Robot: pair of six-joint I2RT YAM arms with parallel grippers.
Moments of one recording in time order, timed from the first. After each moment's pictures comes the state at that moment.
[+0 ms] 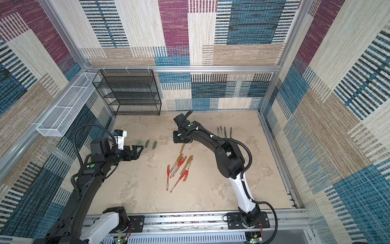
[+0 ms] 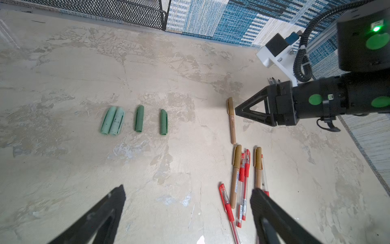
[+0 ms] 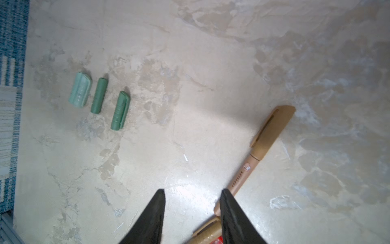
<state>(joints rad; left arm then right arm) 0.07 0.96 0.80 -0.47 0.43 -0.08 0.66 2.21 1.89 -0.70 -0.12 0.52</state>
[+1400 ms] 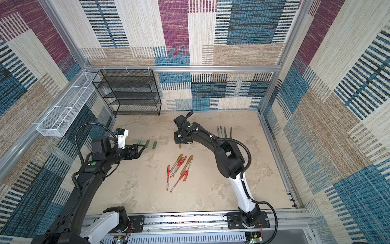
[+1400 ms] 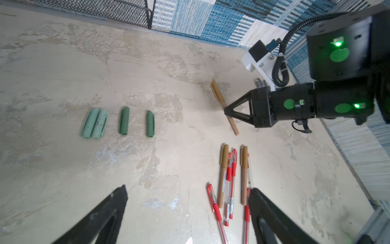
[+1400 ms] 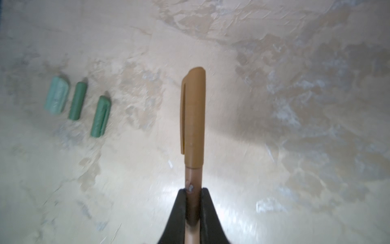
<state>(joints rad) 0.06 0.99 0.82 -0.45 0.53 -0.11 0.67 2.13 1.78 -0.62 -0.10 0.52</state>
